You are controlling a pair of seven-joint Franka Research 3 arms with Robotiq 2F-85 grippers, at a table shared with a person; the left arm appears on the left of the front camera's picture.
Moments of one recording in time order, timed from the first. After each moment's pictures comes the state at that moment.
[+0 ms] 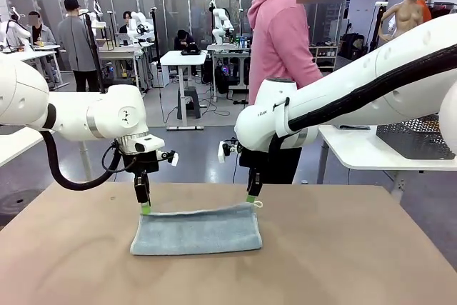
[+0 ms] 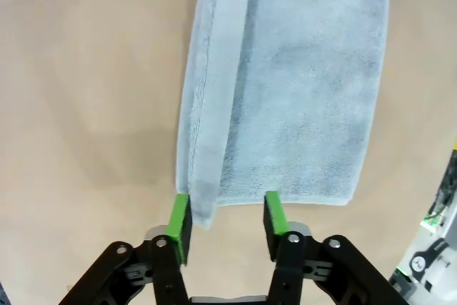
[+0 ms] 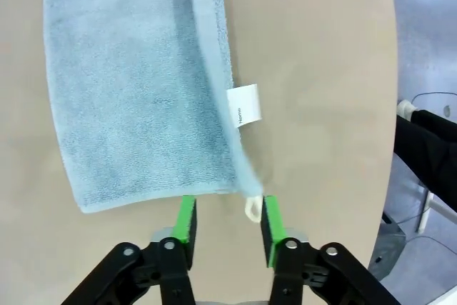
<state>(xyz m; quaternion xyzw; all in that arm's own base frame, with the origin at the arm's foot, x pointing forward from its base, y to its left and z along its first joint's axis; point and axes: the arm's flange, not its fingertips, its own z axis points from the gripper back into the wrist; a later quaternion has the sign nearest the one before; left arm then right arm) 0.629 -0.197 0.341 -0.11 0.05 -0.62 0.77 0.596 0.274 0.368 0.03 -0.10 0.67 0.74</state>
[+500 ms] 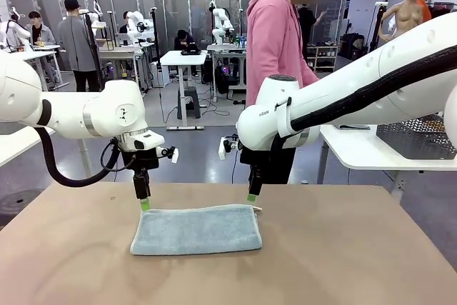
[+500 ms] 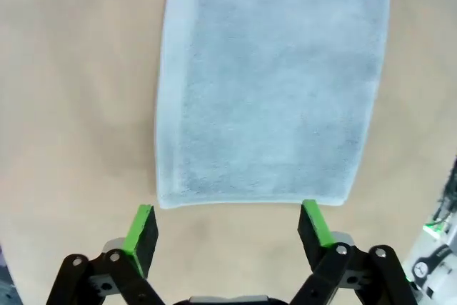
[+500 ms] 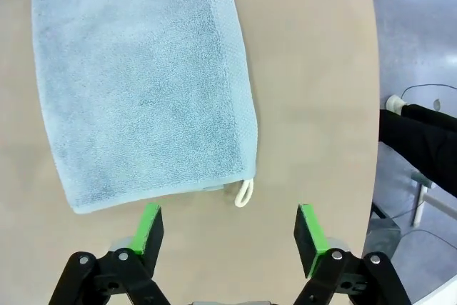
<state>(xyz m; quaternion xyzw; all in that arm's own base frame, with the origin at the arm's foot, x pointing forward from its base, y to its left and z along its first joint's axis) 0.617 -0.201 0.356 -0.10 0.03 -0.63 0.77 0.596 0.271 0.374 0.02 -0.11 0.66 0.74</state>
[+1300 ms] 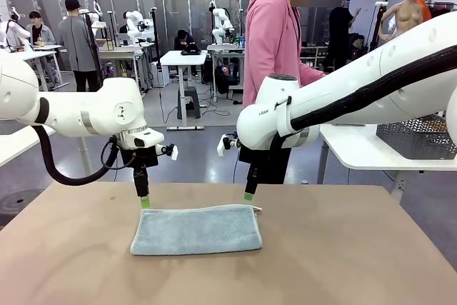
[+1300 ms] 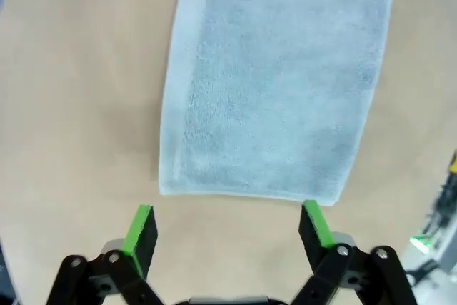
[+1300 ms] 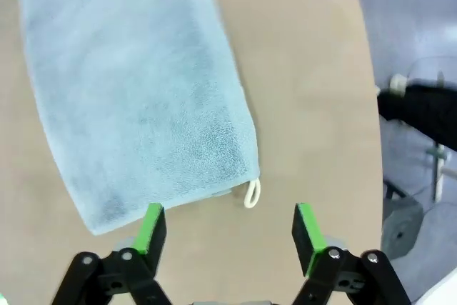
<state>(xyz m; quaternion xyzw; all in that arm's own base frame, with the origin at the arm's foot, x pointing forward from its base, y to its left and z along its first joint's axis) 0.613 -0.198 0.376 -0.09 0.02 -0.59 0.81 0.590 0.274 0.379 0.03 -0.12 0.58 0.81</state>
